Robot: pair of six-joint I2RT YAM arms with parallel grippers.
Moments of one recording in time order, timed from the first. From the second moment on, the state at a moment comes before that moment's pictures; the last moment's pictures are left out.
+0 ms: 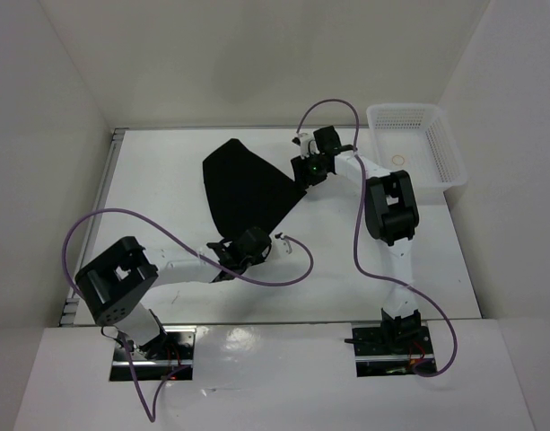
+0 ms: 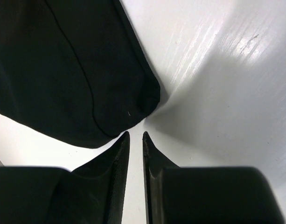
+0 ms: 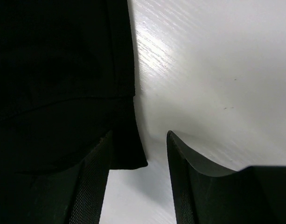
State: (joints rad) left arm -0.89 1.58 0.73 -0.04 -0.39 0.51; right arm 0.29 2.27 1.75 -0.44 -0.36 -0.16
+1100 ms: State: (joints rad) left arm -0.89 1.50 0.78 -0.12 -0.39 0.47; right arm 0.29 2.20 1.75 -0.54 -0.40 -0.20
